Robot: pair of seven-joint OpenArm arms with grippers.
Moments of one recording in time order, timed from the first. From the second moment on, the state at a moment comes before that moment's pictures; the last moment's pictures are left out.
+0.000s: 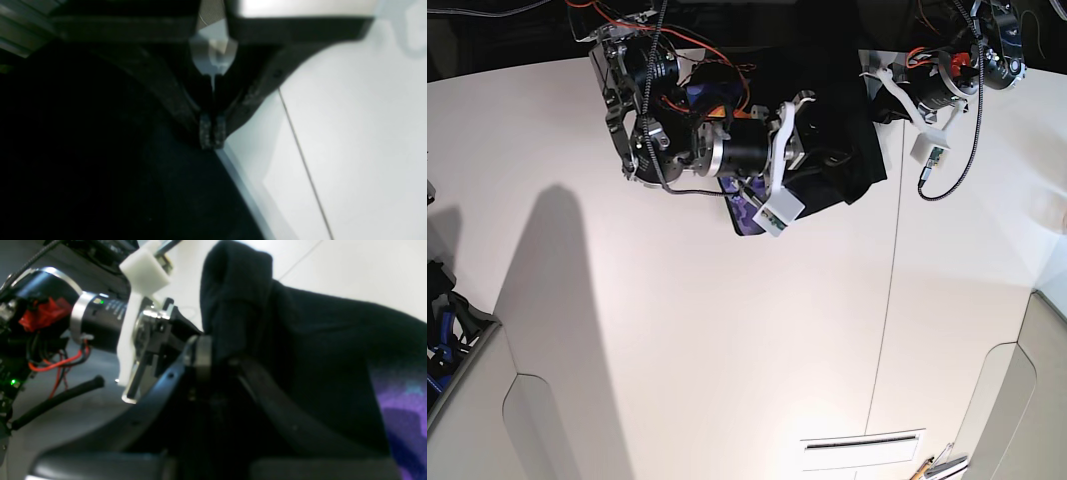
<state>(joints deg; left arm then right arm) 25.7 -8.4 -19.1 106.0 -32.9 -29.7 60.6 -2.2 -3.4 -19.0 95.3 44.1 32.8 -65.4</state>
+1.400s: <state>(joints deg) 25.7 -8.4 -19.1 106.0 -34.3 -29.7 60.7 -7.6 3.0 -3.1 112.0 36.3 31.1 -70.5</state>
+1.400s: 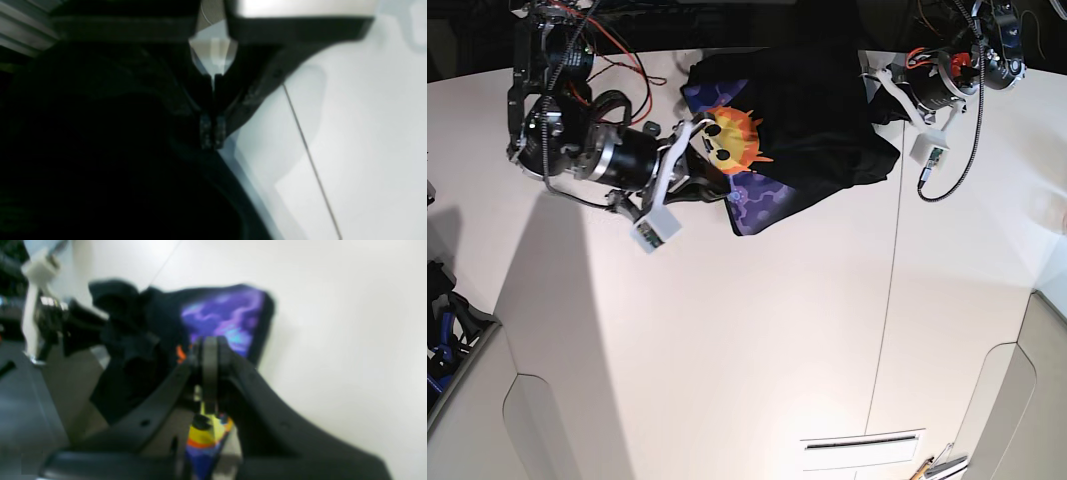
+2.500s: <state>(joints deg) 24.7 -10.4 -28.4 107.2 -40.0 -29.7 60.6 -2.5 2.0 -25.5 111.4 24.3 27.5 -65.5</state>
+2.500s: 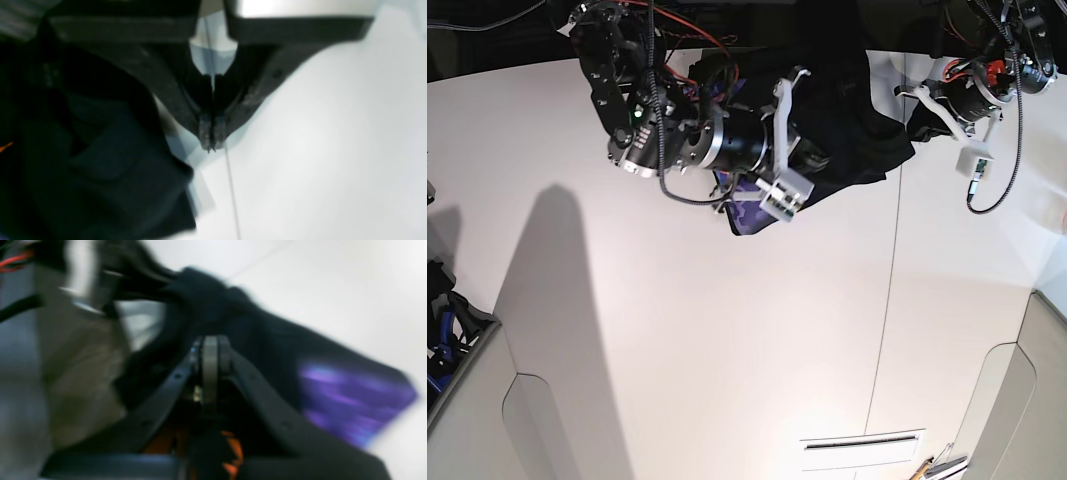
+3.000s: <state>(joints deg) 24.9 -7.7 -29.9 109.7 -81.0 -36.0 77.4 4.0 1.8 -14.6 95.3 24.6 27.8 -60.6</state>
